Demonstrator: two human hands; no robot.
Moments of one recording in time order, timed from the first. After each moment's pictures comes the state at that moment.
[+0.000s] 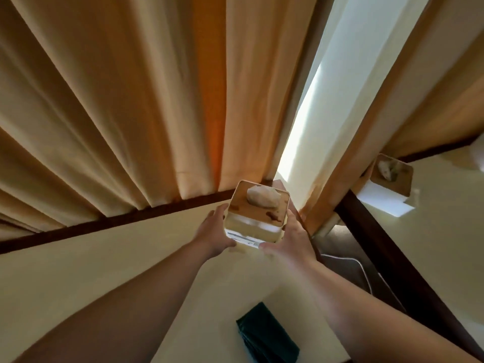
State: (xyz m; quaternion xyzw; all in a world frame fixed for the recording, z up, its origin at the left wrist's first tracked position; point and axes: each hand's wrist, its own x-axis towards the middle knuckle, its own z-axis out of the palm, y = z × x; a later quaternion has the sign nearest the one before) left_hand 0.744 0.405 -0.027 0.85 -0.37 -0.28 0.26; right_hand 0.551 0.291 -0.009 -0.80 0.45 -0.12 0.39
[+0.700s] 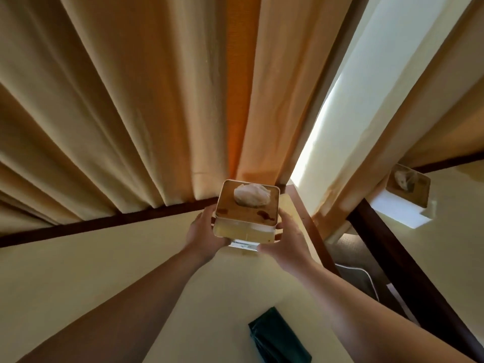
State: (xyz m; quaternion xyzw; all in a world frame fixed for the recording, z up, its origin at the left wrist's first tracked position) left_hand 0.766 0.454 -0.012 0.84 -0.33 -0.22 0.38; right_hand 0.580 0.318 -0.001 -0.78 0.40 -0.14 0.46
